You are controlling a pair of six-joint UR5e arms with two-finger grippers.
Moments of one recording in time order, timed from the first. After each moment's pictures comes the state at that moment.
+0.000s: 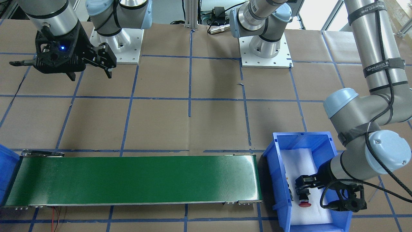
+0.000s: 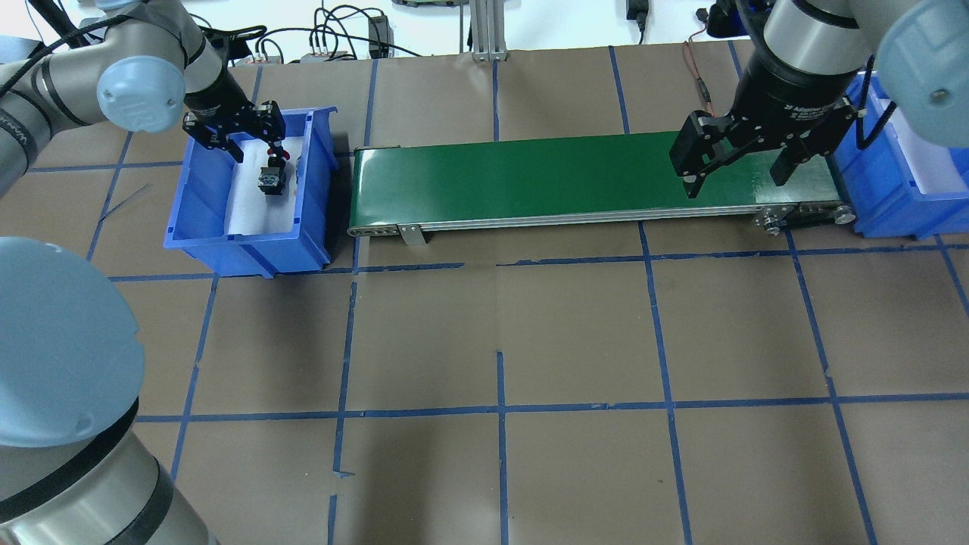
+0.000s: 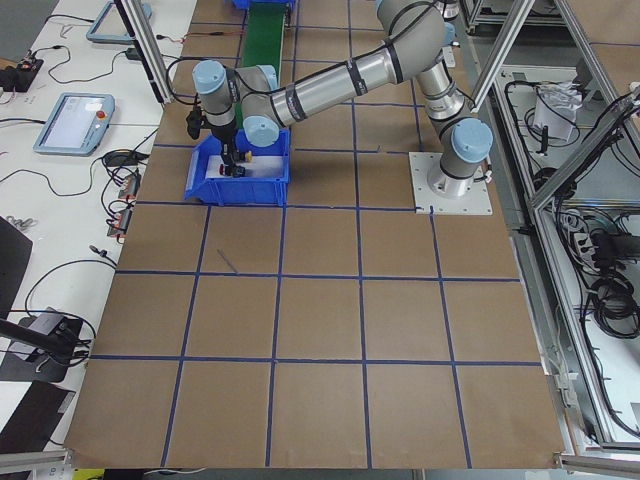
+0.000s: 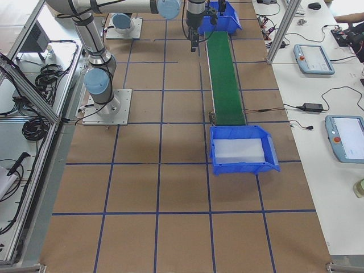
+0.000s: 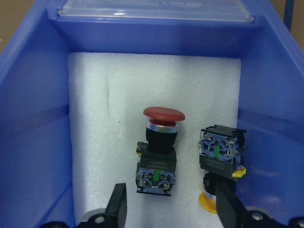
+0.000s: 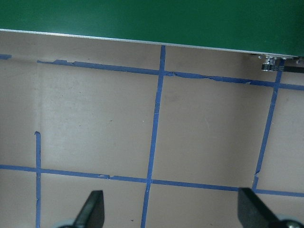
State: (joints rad) left arm -1.36 -2.16 -1.36 -1.20 1.53 0.14; right arm 1.55 -1.59 1.58 -1.52 -1.57 -0.14
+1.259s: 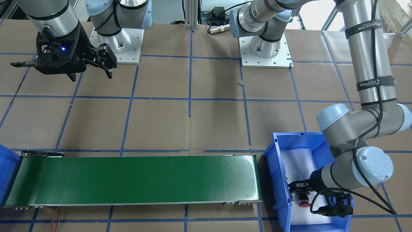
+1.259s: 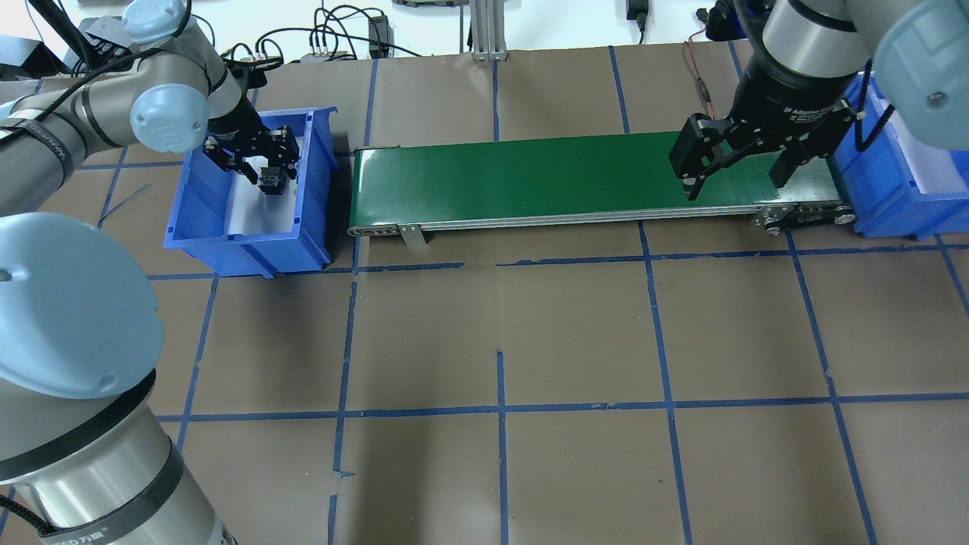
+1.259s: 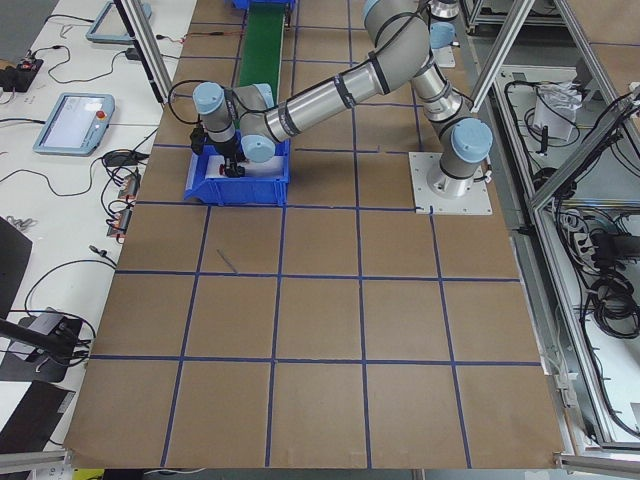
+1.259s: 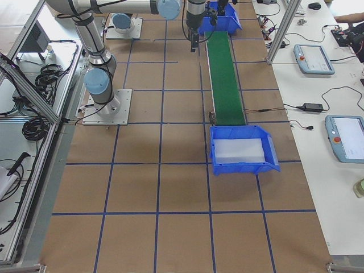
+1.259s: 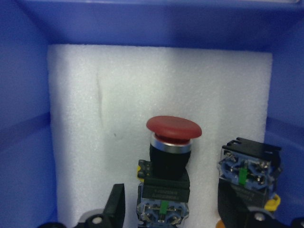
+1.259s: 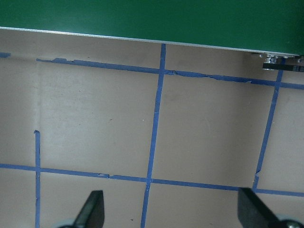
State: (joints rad) left arm -1.36 -2.23 -1.38 -1.16 1.53 0.15; right arm 1.55 -1.59 1.58 -1.52 -1.57 -0.14
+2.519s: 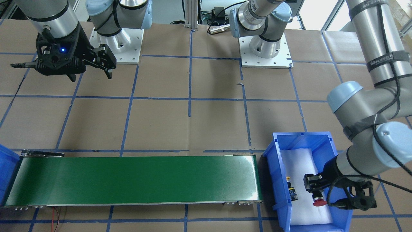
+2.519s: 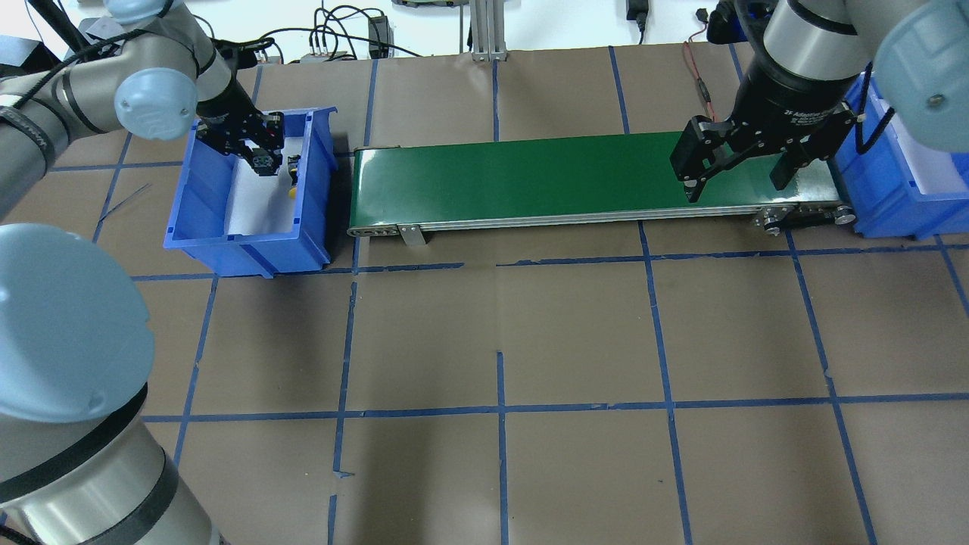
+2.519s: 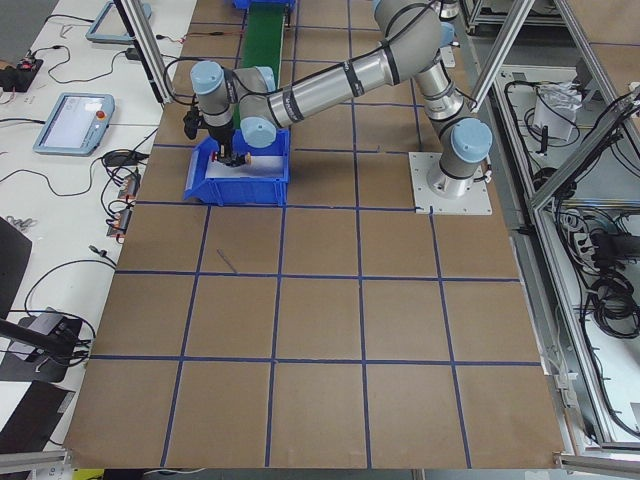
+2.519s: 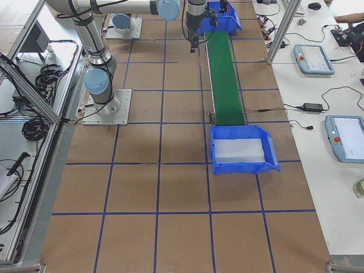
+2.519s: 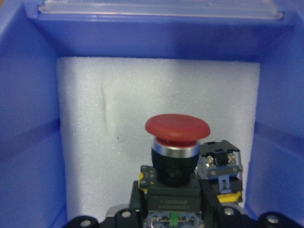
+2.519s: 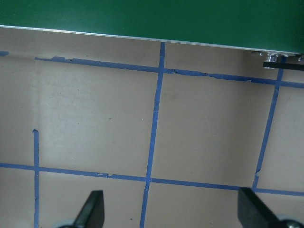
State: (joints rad) left arm -1.37 -2.10 -1.33 -1.24 1.53 0.15; right arm 1.55 -1.59 1.59 -1.52 -1.57 -0.14
